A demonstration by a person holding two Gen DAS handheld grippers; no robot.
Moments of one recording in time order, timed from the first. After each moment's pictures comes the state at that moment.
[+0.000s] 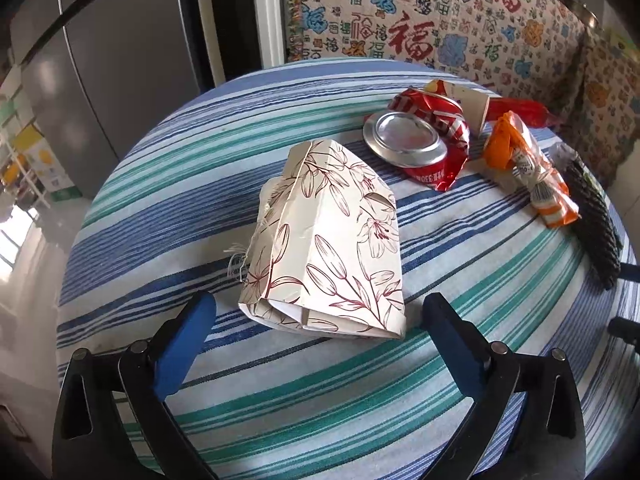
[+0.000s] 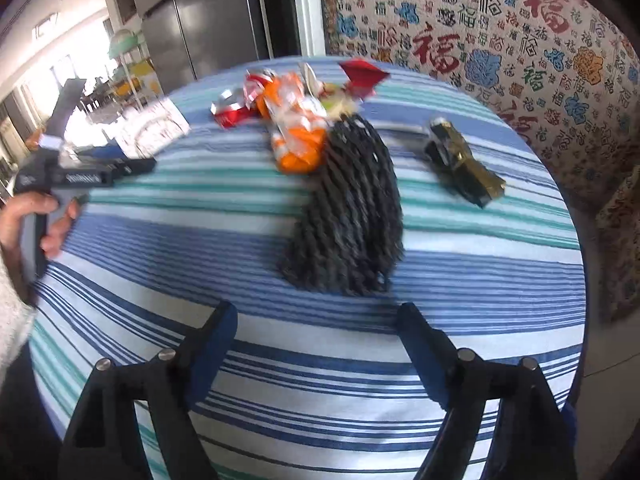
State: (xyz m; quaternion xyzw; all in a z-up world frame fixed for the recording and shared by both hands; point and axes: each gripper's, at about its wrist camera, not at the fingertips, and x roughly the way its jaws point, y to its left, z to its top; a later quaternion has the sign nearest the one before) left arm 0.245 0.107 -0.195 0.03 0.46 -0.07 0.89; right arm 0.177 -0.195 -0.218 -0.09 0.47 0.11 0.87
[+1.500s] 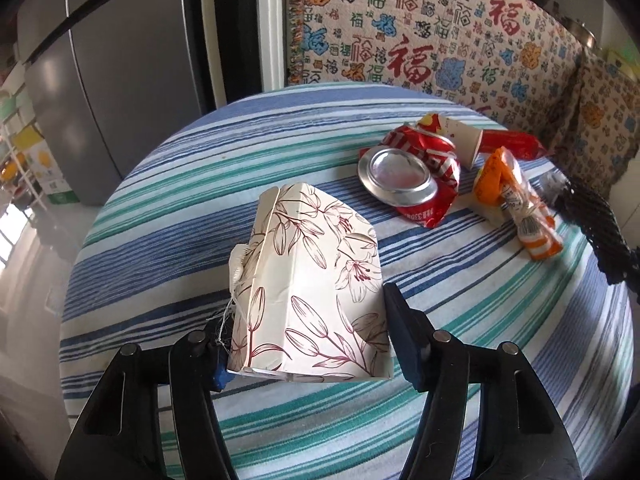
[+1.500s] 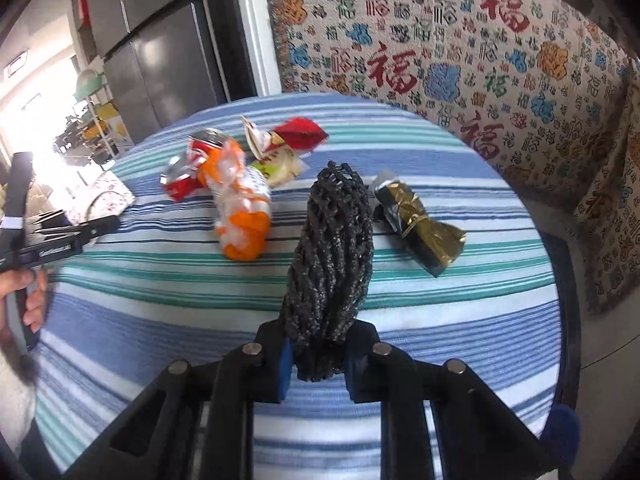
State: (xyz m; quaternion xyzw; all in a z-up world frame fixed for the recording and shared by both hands) left arm 0.252 0.113 -0.176 0.00 0.42 -0.08 0.90; right arm 0.214 -0.215 -0.188 -0.04 0.43 0.06 0.90
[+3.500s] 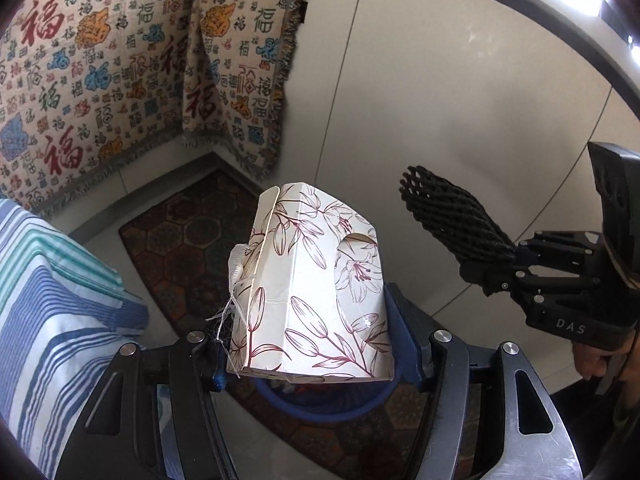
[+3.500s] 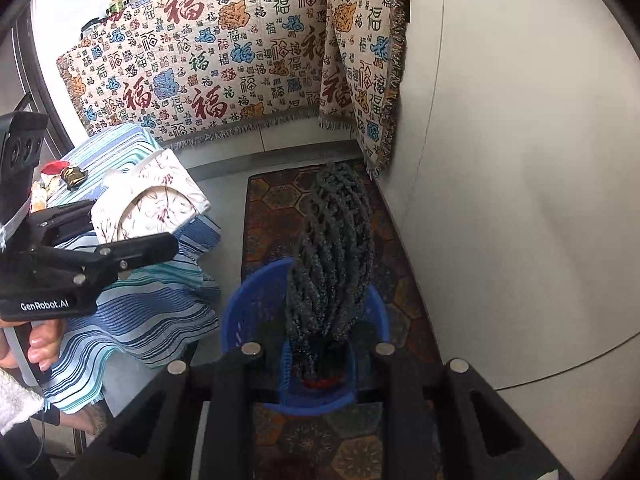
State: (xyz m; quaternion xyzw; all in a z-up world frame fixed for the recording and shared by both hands) left arm 0.097 -0.441 -0.157 0.12 0.39 -0.49 0.77; right arm -0.059 -0.603 -0.159 0.06 0.42 -0.19 0.88
